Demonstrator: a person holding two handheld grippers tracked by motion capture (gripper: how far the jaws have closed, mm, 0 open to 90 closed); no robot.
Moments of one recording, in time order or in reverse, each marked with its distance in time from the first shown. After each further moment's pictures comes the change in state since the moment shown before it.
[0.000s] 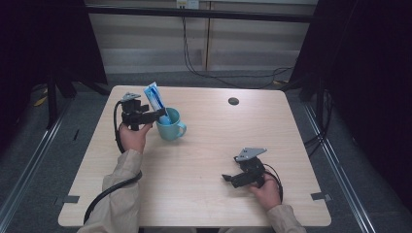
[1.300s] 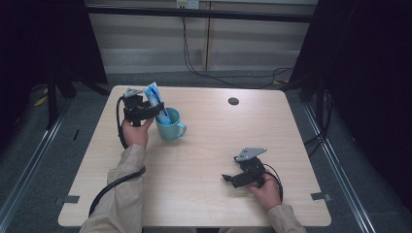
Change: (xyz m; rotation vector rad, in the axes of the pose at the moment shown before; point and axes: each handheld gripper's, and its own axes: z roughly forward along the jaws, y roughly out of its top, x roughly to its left) left arm -0.003 0.011 0.009 -0.016 0.075 0.015; right arm 0.000 0.000 0.000 0.000 0.000 -0.001
